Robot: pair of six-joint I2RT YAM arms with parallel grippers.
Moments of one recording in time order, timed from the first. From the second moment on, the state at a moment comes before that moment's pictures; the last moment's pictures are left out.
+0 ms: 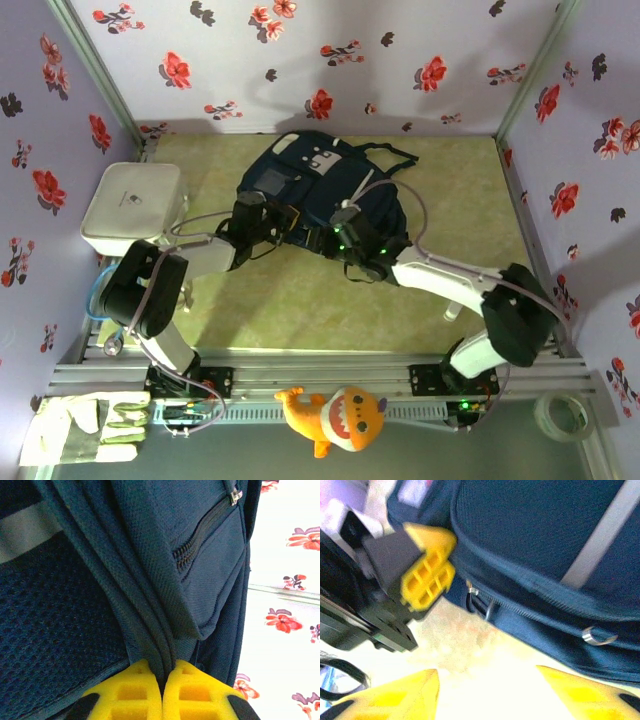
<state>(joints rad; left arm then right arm) -0.51 1.67 0.81 0.39 0.24 -1.43 0.85 1.51 0.94 -0.12 0.06 0.88</state>
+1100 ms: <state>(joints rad) -0.46 1.68 0.76 0.42 0.28 -1.37 0.78 1.68 1.02 -0.08 0.19 0.85</state>
